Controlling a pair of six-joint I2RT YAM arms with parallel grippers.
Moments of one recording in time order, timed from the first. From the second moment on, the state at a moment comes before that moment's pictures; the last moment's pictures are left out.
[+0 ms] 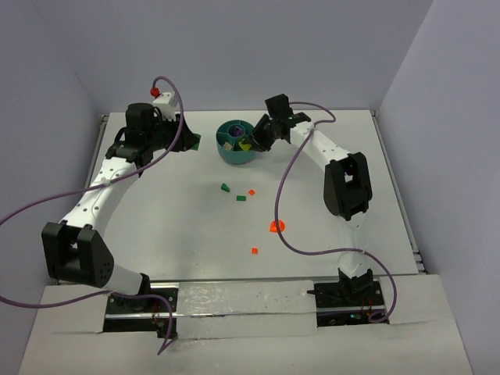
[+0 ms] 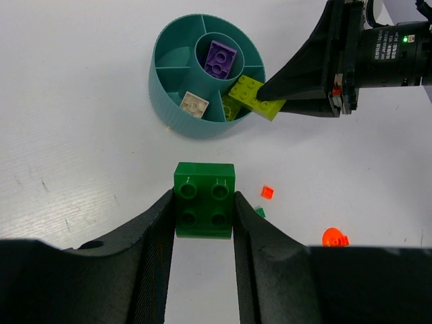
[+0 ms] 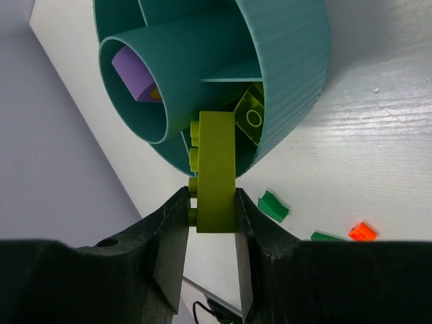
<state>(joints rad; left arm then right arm) -0.23 1.45 1.29 -0.29 0.36 -0.19 0.41 2.15 1.87 -0.58 -0.26 1.07</state>
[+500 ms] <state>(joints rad) -0.22 1.47 1.29 -0.27 0.38 -0.21 0.41 2.15 1.89 -0.52 -0.33 1.06</state>
